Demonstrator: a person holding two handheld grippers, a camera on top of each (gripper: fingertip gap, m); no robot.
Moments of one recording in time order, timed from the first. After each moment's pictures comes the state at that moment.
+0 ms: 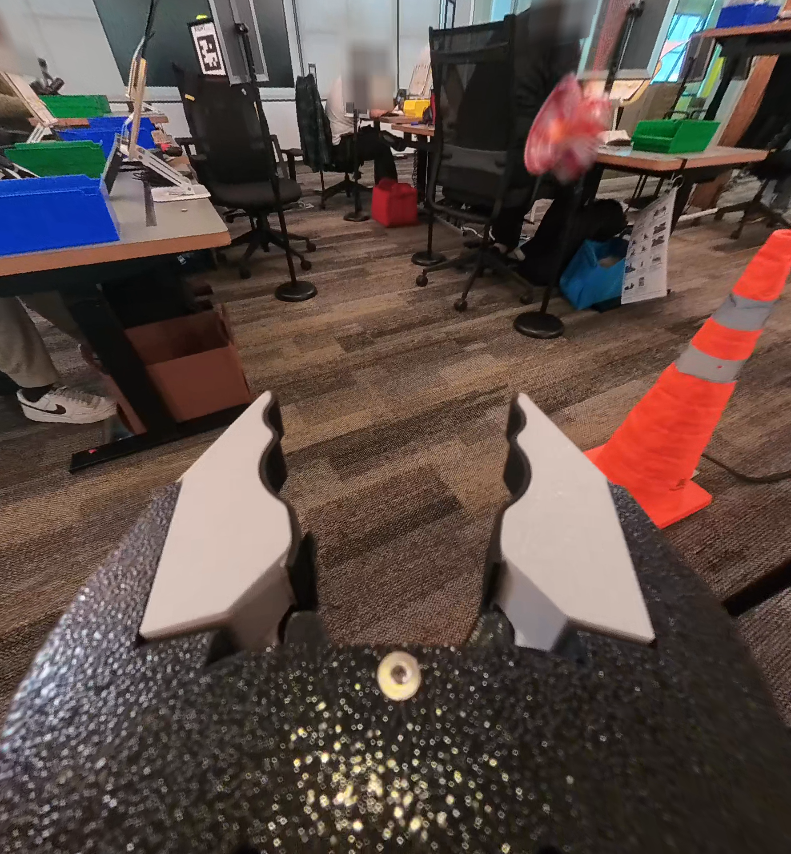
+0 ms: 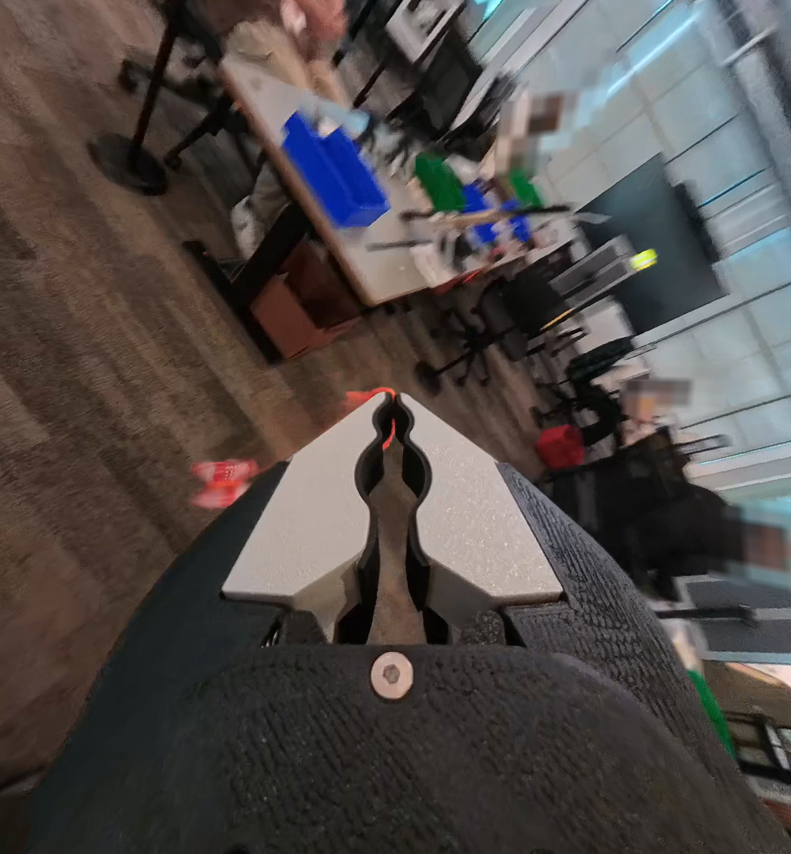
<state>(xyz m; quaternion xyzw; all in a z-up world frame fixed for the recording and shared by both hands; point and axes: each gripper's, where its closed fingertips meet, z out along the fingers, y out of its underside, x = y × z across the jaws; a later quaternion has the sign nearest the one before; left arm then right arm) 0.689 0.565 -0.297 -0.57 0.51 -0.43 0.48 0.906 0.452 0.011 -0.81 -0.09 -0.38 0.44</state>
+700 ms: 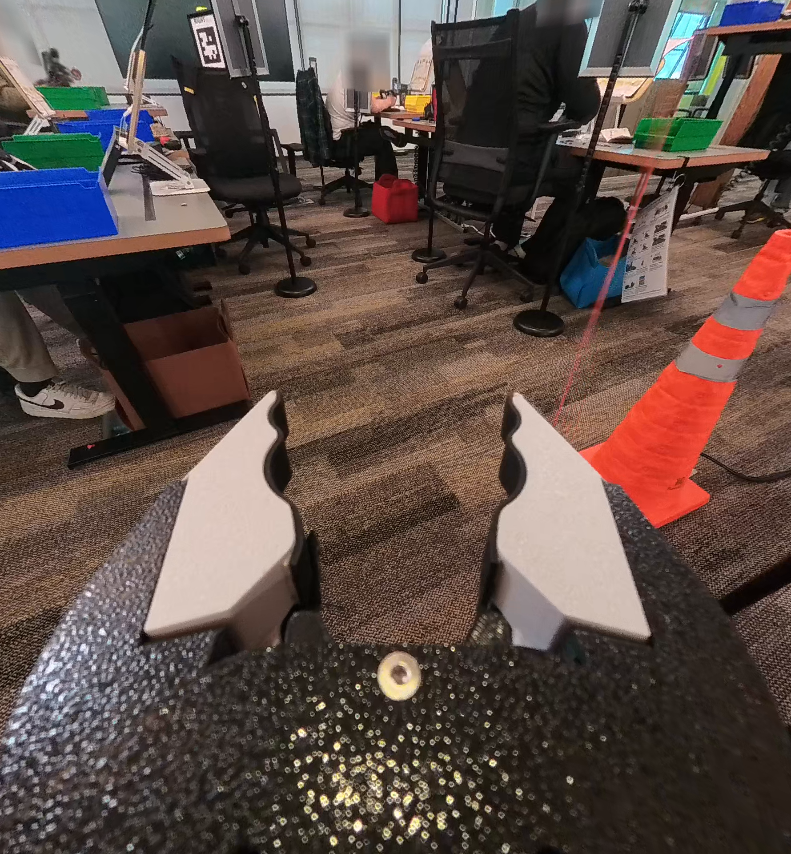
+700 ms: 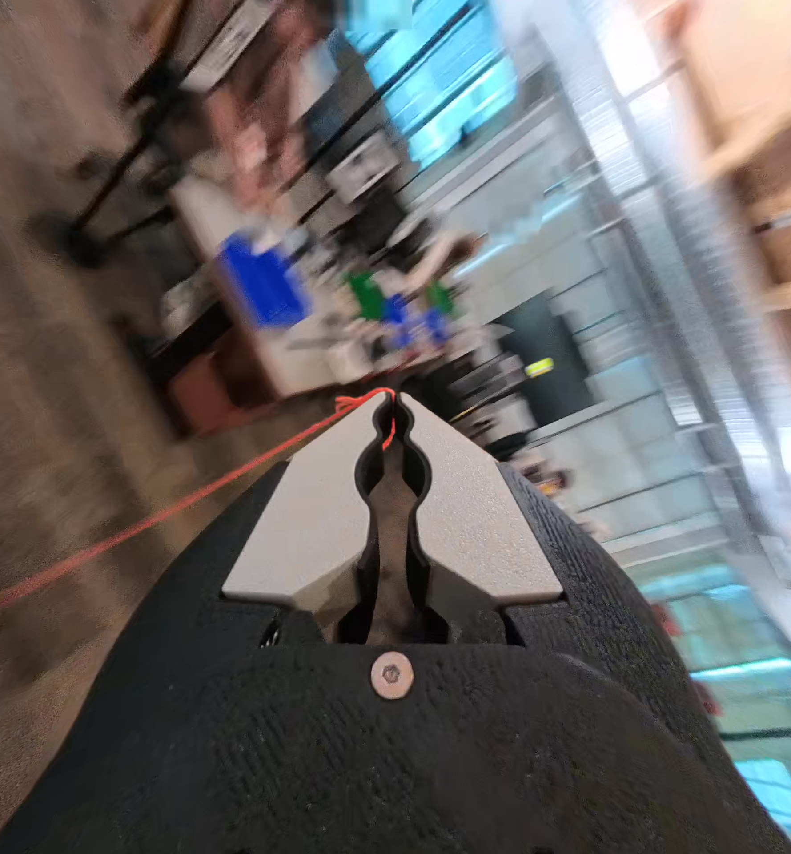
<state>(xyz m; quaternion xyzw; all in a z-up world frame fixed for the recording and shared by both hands) 0.687 0.567 -0.298 -0.58 0.51 -0.43 0.48 0.887 0.448 0.199 -0.72 -0.16 -0.46 0.50</state>
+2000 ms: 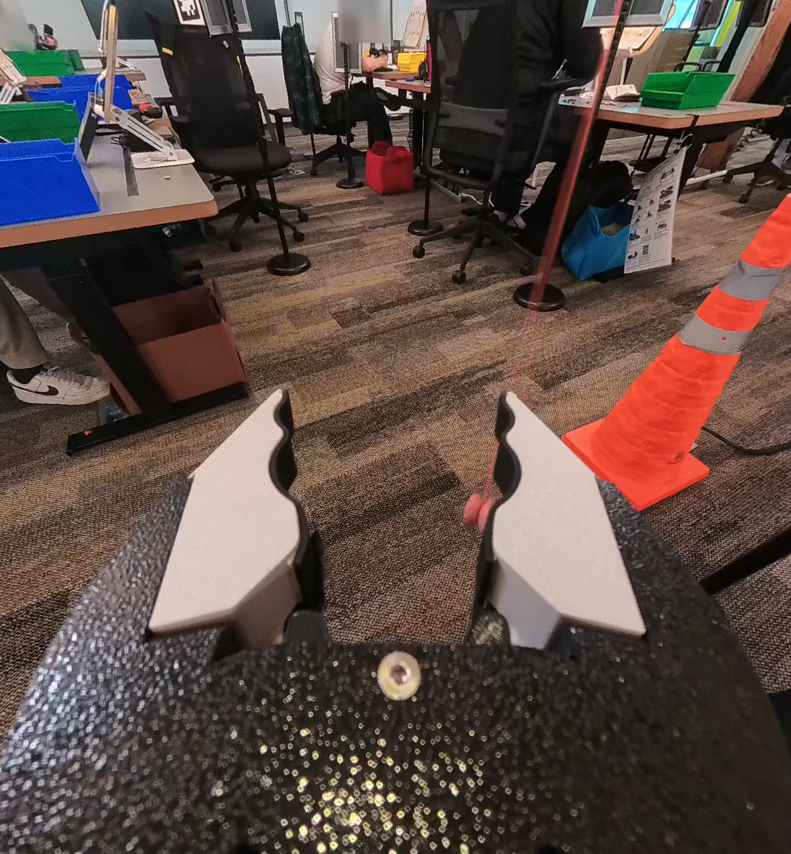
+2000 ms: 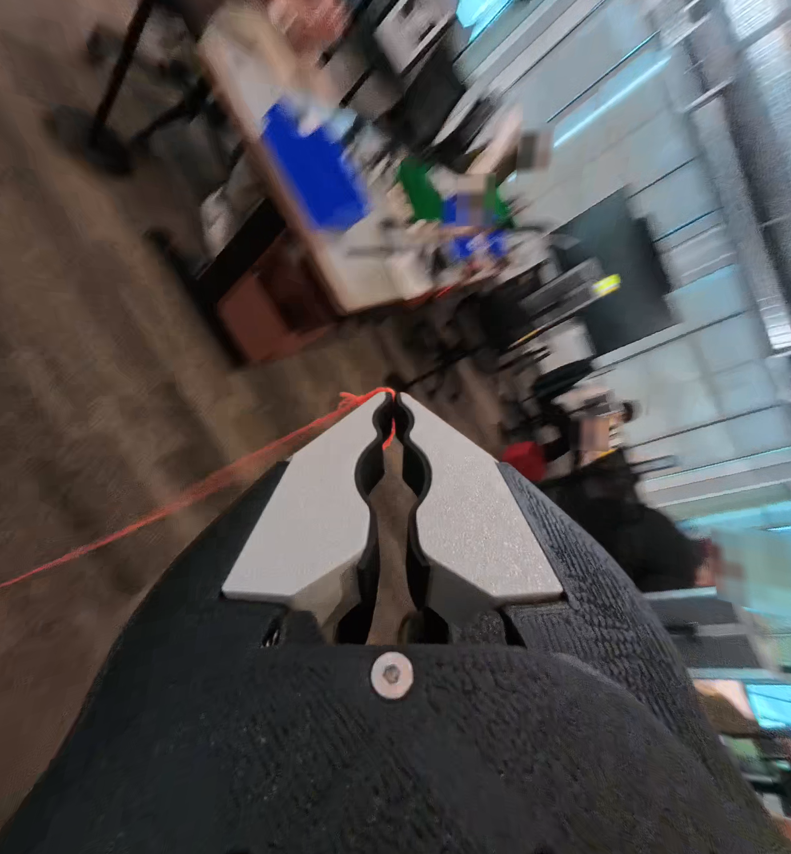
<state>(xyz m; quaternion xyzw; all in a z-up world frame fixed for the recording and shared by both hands) 0.689 0.564 -0.309 -0.58 0.53 -0.41 0.46 0.934 0.473 0.005 -0.79 -0.12 -0.42 0.44</state>
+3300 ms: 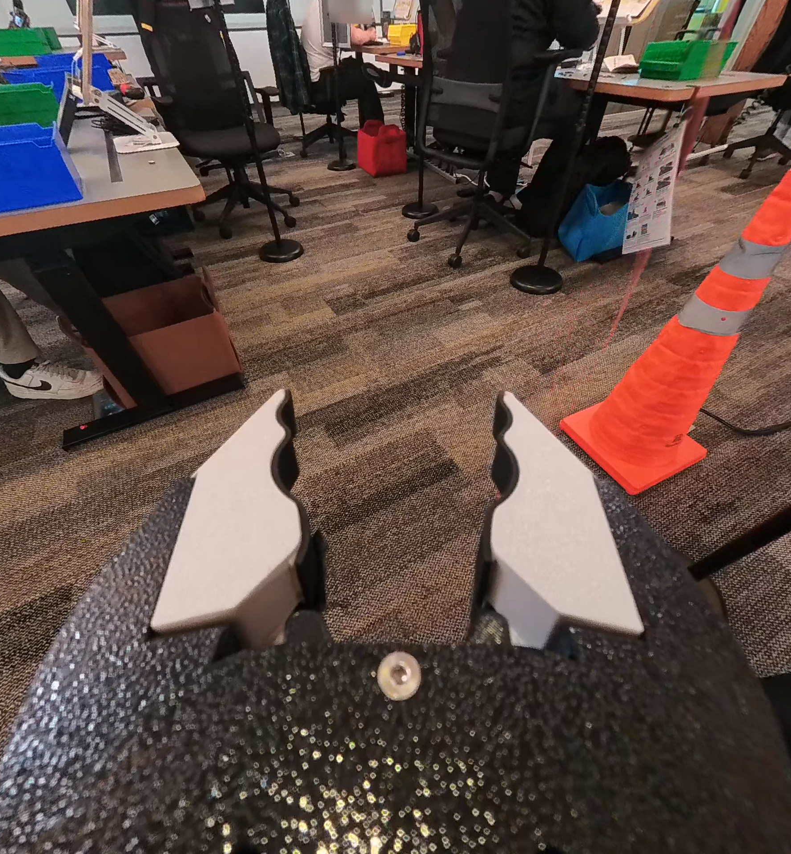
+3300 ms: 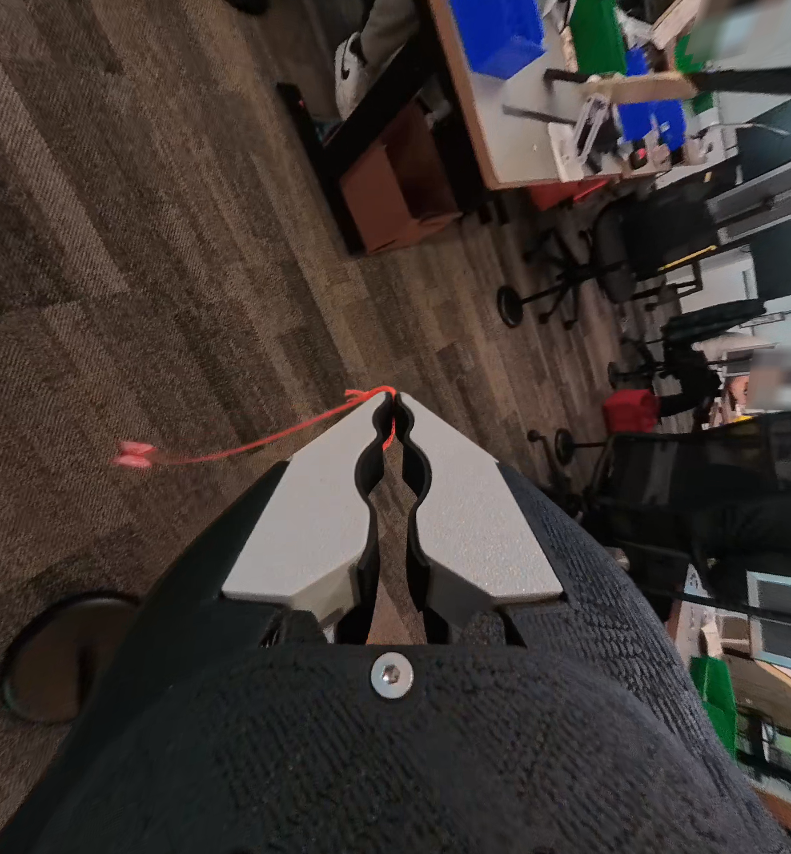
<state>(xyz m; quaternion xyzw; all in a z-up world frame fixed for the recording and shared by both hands) 0.691 0.561 -0.316 -0.58 0.54 -0.40 0.45 0.898 0.412 -0.151 -0.88 -0.14 -0.33 0.33</state>
